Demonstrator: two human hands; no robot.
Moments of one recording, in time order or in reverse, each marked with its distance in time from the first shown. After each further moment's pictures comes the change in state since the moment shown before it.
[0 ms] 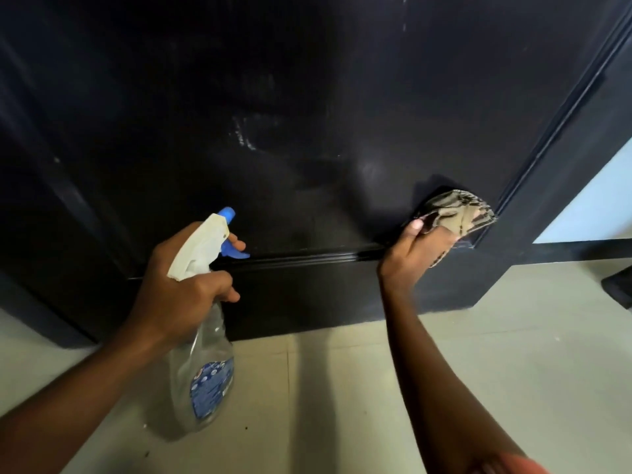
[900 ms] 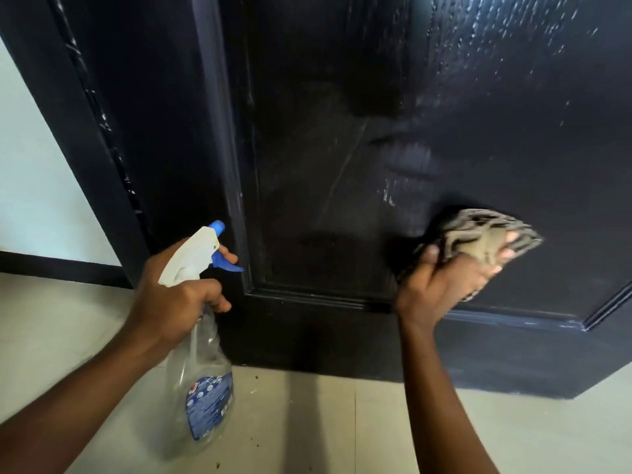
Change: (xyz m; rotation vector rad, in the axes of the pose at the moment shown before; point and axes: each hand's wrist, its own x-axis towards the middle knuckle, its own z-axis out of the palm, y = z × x) left_hand -0.026 -0.003 -0.128 0.026 0.337 -0.071; right_hand -0.063 -0.109 0.063 0.002 -0.050 -0.187
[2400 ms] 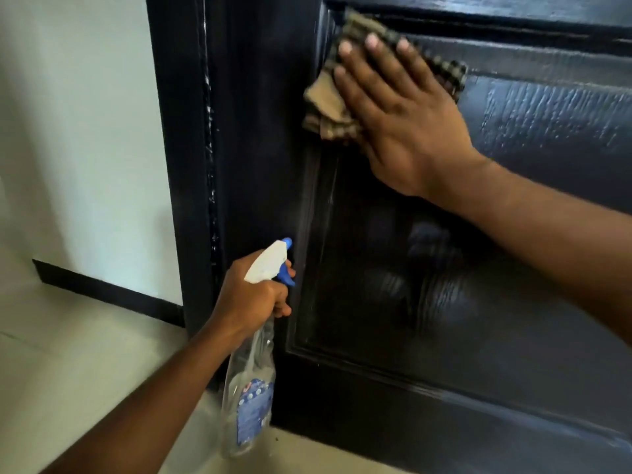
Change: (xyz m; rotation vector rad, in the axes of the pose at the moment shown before) left_hand 0.039 0.044 -0.013 -0.152 0.017 -0.017; right_hand 0.146 -0.293 0.019 -0.420 -0.219 -1.519
